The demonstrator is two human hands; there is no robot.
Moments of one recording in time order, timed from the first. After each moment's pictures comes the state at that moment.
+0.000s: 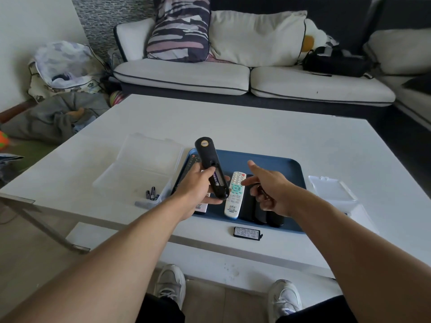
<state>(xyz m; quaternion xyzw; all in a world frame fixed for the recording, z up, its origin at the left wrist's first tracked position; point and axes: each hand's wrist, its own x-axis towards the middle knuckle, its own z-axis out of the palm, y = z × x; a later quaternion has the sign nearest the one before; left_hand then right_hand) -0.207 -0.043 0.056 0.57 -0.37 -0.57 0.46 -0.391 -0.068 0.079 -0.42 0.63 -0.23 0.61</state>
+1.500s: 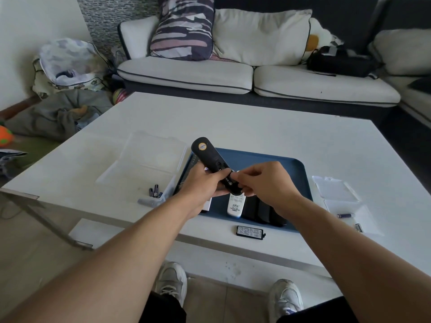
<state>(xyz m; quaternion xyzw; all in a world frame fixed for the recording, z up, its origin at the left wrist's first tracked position) -0.215 -0.041 0.061 0.54 -0.38 -0.56 0.51 -0.376 -0.052 0.087 -0.62 0.58 -0.30 0.44</state>
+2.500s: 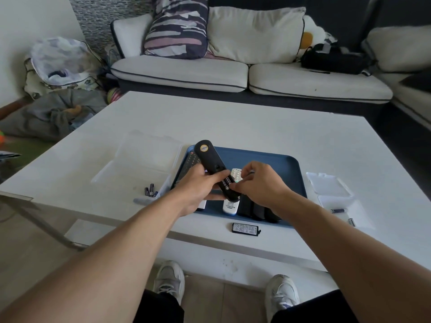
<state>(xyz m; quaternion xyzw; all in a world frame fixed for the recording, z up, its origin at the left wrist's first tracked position) -0.211 -0.038 0.062 0.53 -0.41 -0.60 0.44 -0.379 -0.055 0.078 -0.65 0.61 -0.23 0.39</state>
